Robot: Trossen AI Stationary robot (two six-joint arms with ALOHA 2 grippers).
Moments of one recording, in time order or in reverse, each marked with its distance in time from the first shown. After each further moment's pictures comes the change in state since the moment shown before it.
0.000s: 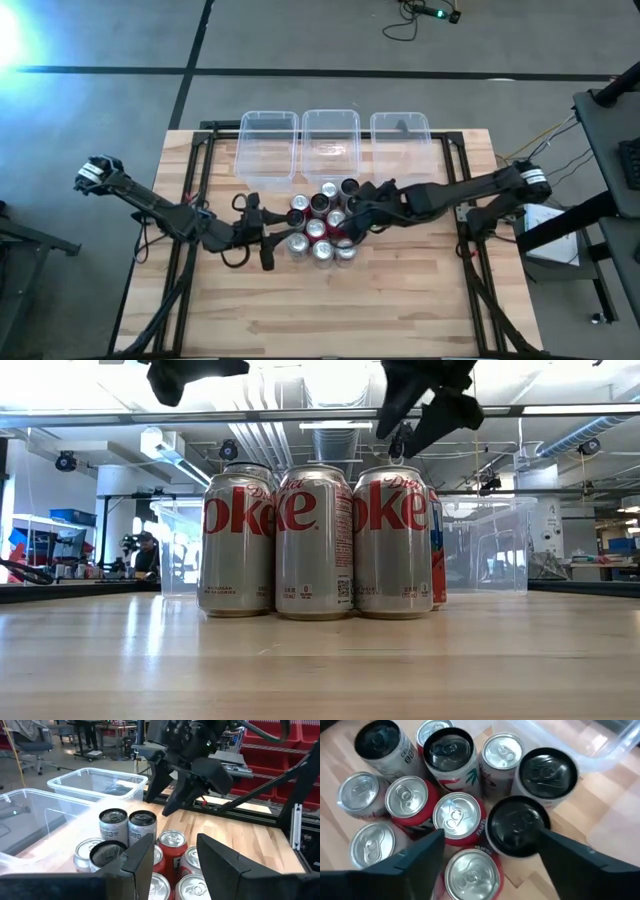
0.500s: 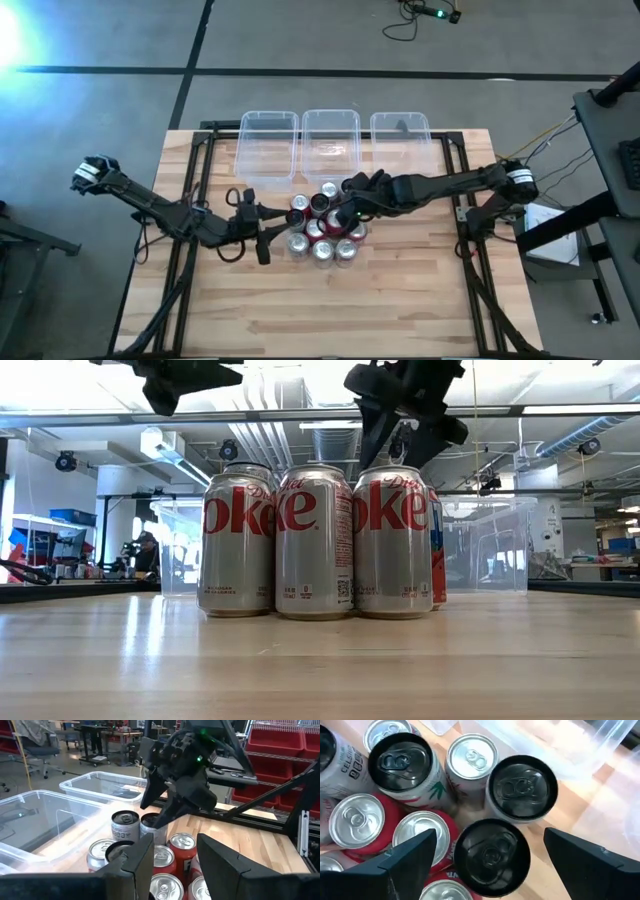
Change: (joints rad) left arm 0.025 -0.066 -0.076 0.057 0.004 0.018; right arm -0.084 0.099 0.083 -0.088 -0.011 0.008
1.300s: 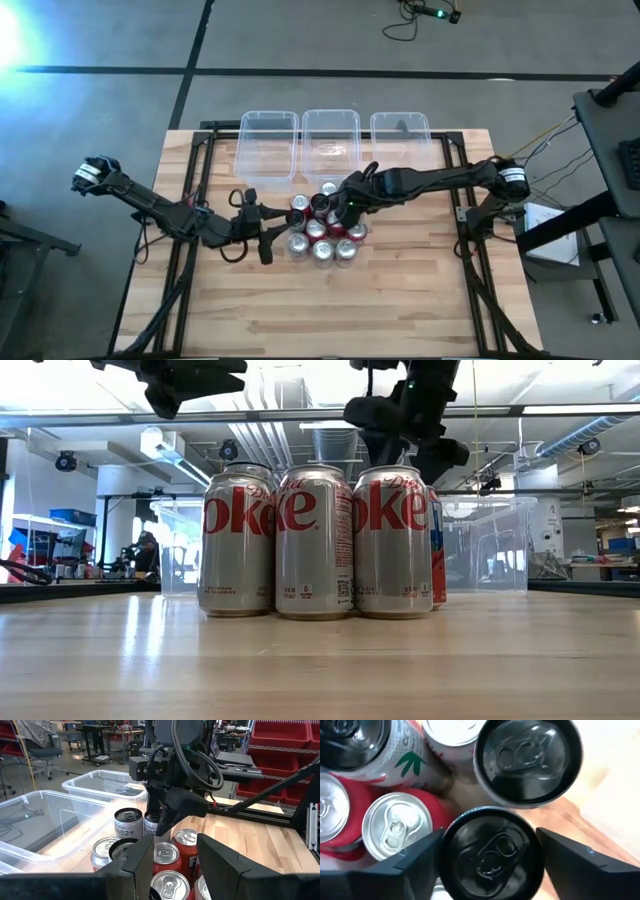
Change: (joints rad) left arm 0.013 0.021 0.000 -0.001 0.001 0.023; right arm -0.091 0.054 -0.004 -0.035 -0.199 0.010
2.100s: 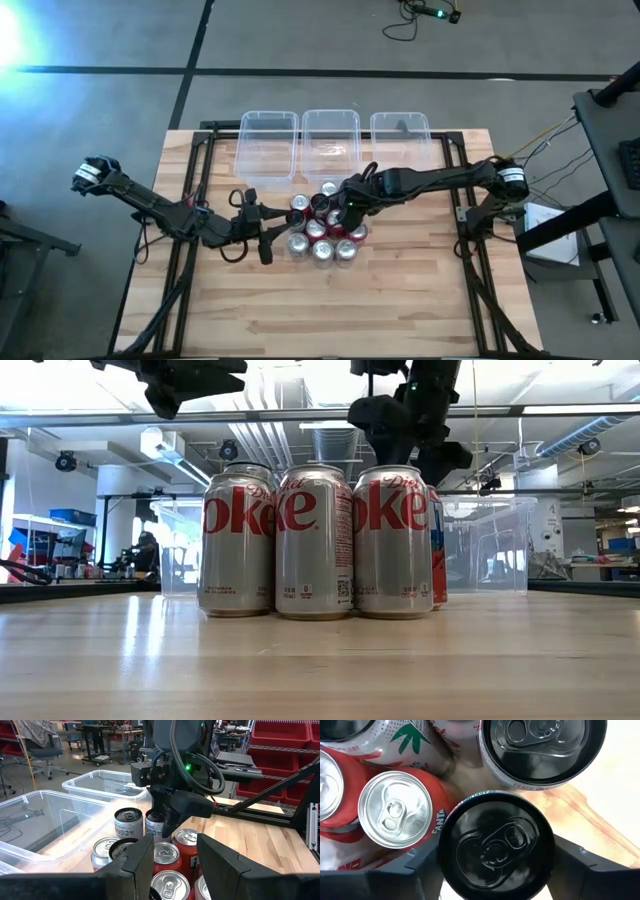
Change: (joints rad) left arm 0.000 0.000 0.000 -0.001 0.000 0.000; right arm 0.000 0.006 -0.002 -0.023 -0.057 -0.021
